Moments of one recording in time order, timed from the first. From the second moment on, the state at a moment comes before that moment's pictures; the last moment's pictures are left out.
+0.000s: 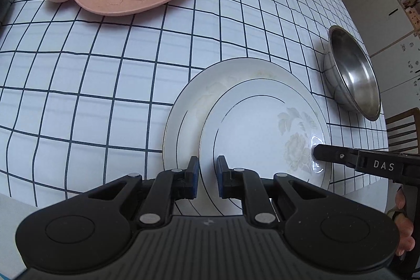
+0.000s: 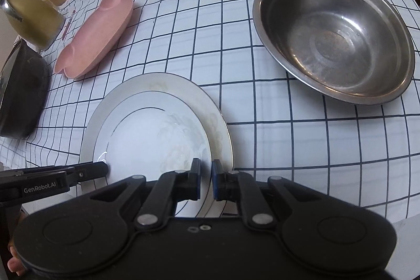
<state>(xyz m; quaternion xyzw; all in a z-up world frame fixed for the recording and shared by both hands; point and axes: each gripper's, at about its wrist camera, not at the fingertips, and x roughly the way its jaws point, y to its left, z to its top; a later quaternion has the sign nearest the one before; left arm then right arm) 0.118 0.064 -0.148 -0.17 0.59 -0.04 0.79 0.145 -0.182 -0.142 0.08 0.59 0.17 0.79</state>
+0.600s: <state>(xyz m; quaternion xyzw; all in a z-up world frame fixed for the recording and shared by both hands) 0.120 0.065 -0.151 -0.16 0.59 -0.04 0.79 0.146 -0.184 -0.147 0.09 0.59 0.17 0.78</state>
